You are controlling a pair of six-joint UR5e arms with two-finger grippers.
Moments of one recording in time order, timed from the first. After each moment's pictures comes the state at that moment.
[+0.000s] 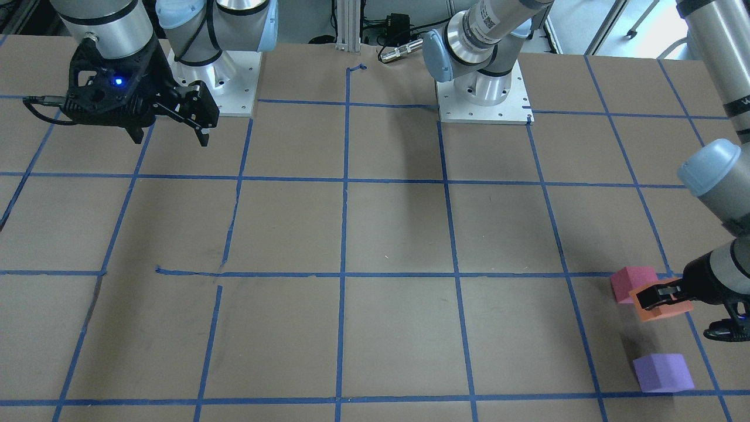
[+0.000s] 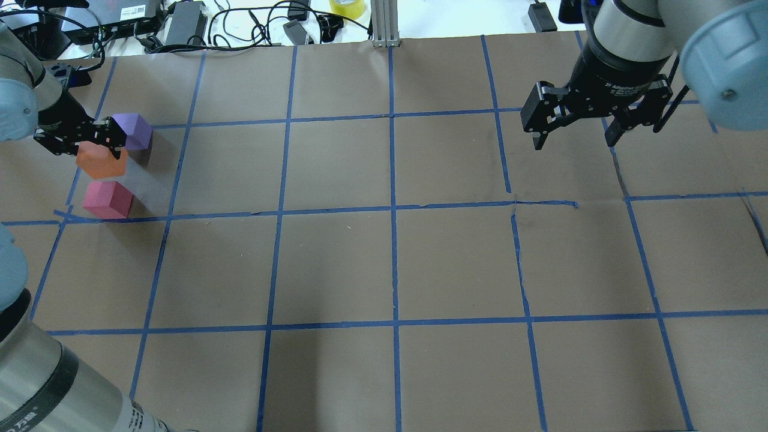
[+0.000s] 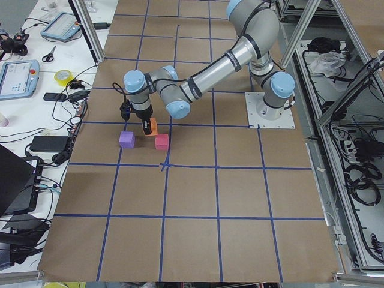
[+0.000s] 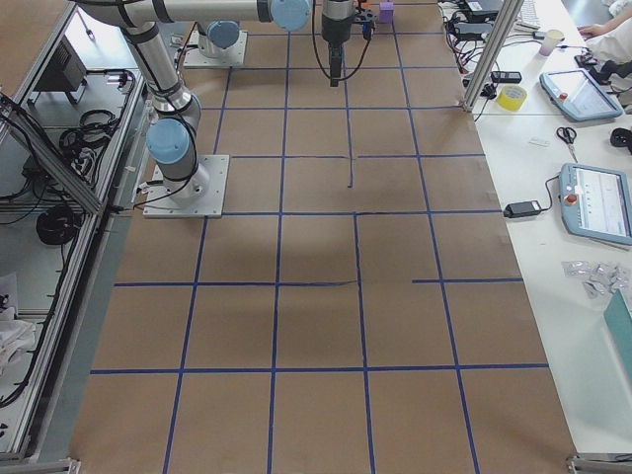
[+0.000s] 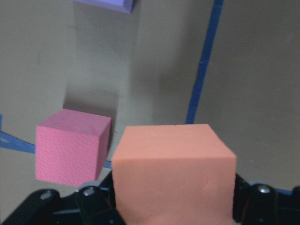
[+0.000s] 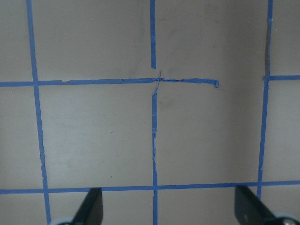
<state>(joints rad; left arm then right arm) -1.08 -2.12 -1.45 -1.16 1.63 0.38 1.58 -1.61 1.60 -1.57 -1.59 0.02</state>
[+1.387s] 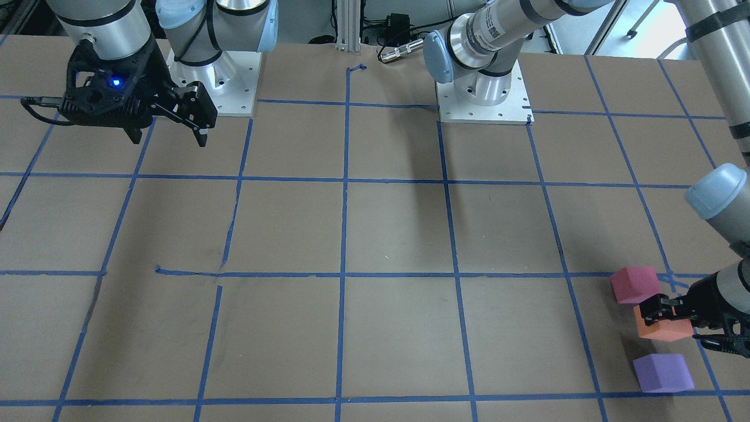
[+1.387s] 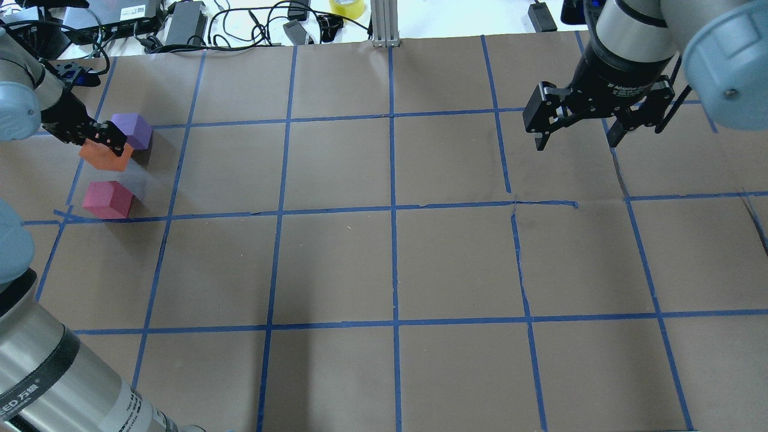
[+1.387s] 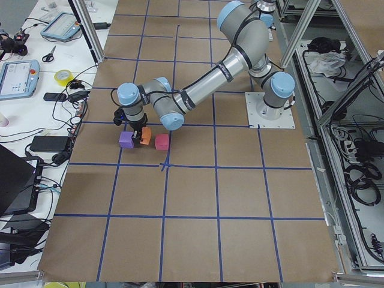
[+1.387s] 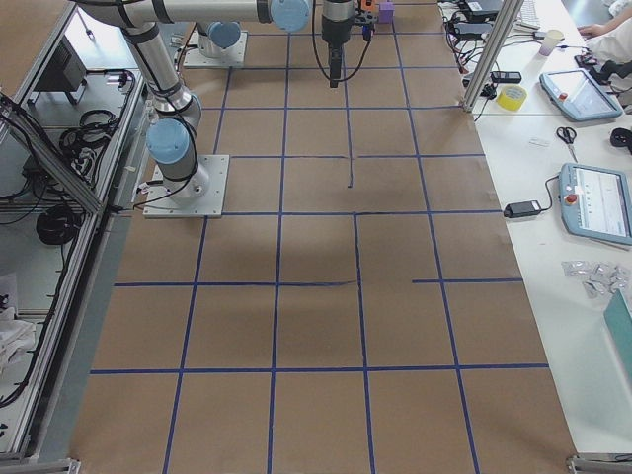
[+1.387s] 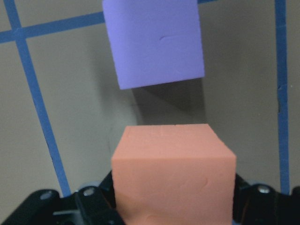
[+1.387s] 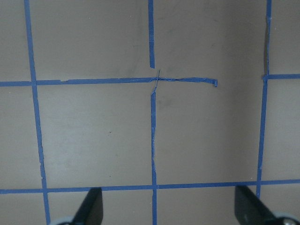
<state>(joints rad) -1.06 -2.18 -1.41 -1.10 1.55 0.67 1.57 -1.61 1.60 -1.56 -1.59 0.02</state>
